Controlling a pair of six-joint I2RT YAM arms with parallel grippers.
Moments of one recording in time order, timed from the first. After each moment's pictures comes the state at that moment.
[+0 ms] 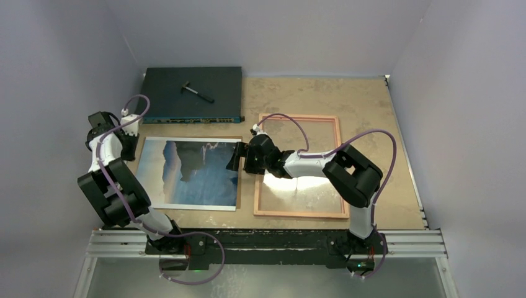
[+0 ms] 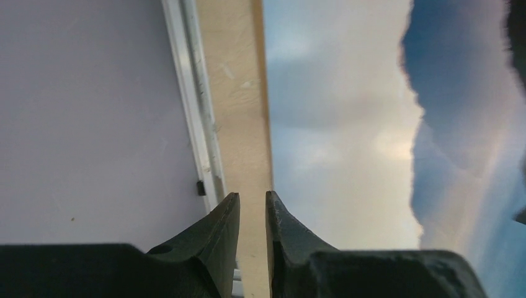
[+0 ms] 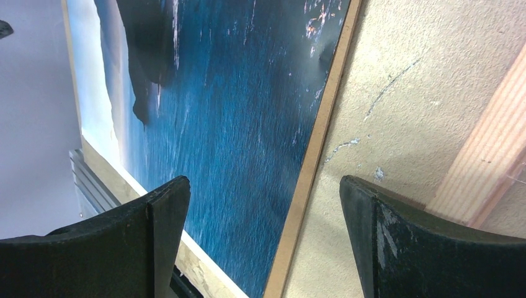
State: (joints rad) left arm 0.59 1.56 1.12 -0.66 0.16 0.68; right arm 0.89 1.91 1.07 0.16 -0.08 0.93
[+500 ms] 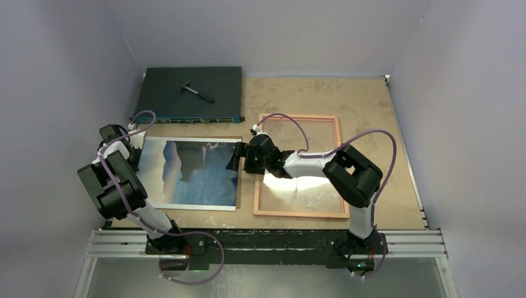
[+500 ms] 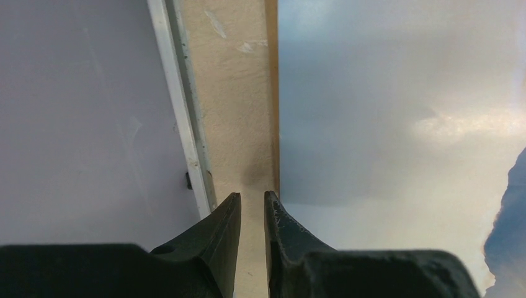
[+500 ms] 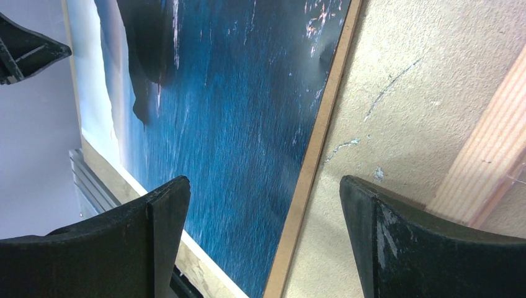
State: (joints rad) left arm 0.59 1.64 0.94 -0.43 -0.02 0.69; right arm 0.89 1.91 1.07 0.16 -0.08 0.92
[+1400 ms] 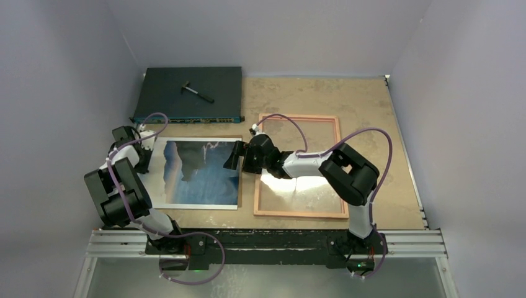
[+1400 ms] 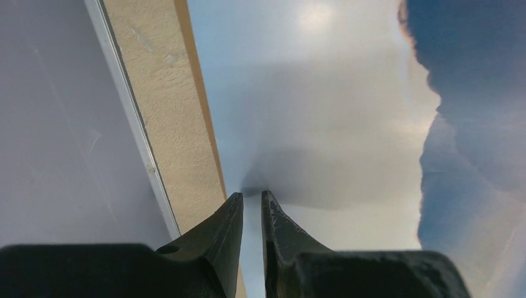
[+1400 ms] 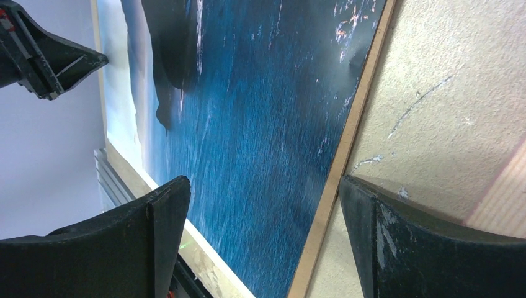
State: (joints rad) left arm 0.51 1.55 0.83 -0.39 -0.01 0.65; right arm 0.90 1.94 1.06 0.25 -0.13 0.96
